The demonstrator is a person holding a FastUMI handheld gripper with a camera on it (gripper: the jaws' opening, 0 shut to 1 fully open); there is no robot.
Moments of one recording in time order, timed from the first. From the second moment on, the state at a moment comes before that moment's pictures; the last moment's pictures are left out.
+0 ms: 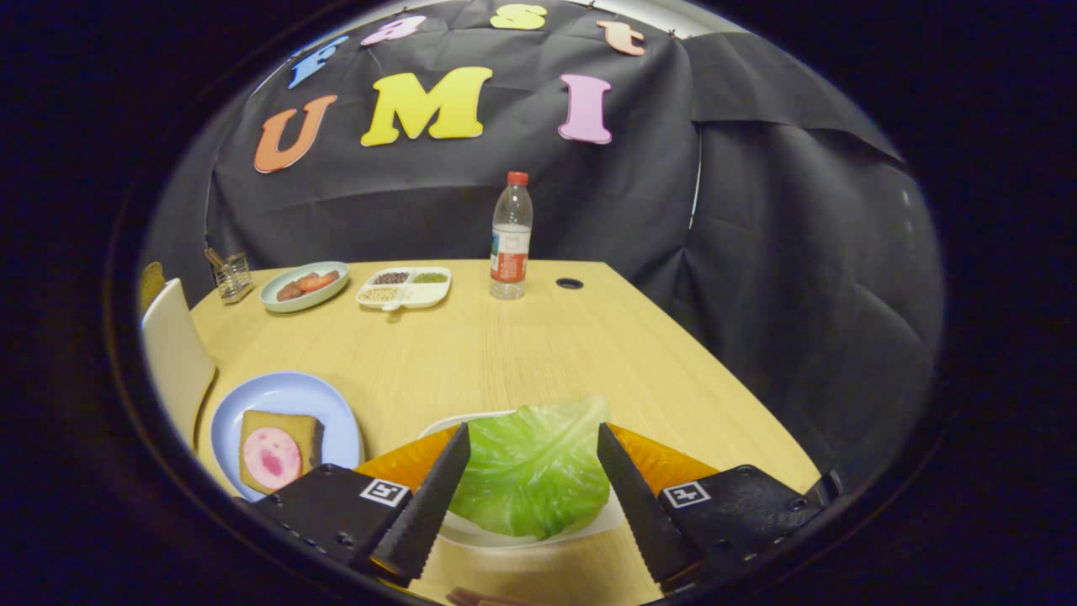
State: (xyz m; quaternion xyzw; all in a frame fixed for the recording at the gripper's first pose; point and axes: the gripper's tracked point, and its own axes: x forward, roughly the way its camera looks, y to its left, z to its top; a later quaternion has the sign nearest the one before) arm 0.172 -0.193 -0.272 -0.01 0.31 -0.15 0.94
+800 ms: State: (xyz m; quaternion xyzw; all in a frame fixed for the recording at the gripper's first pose) arm 0.177 -0.182 -0.308 0.07 0.37 -0.12 0.92
